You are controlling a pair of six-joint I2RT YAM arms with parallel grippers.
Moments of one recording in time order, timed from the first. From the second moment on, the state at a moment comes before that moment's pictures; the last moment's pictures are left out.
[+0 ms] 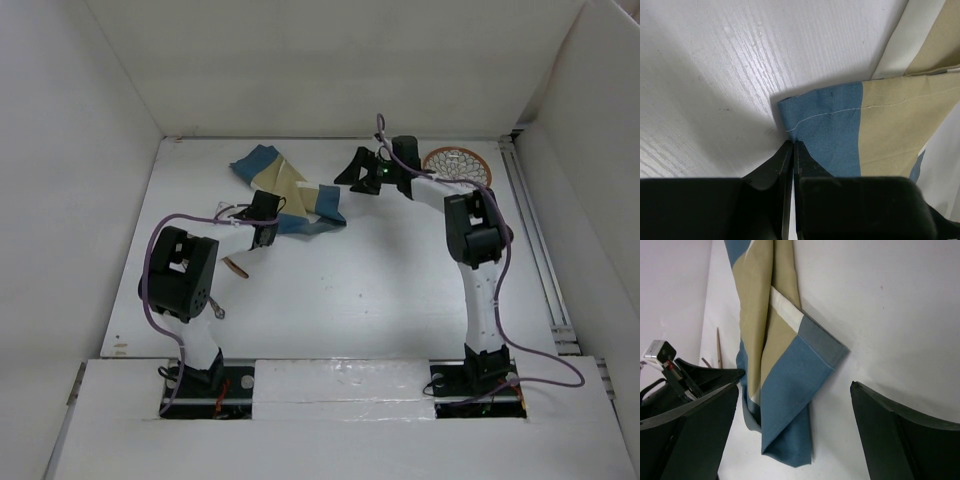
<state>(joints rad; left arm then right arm) -0.37 1.77 0.95 -0.18 -0.40 -1.55 0.26 2.33 1.70 0.10 -0.75 0.61</state>
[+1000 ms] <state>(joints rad) -0.37 1.71 0.96 -0.22 -0.42 -1.51 0.34 2.41 1.70 0.03 -0.68 0.74</state>
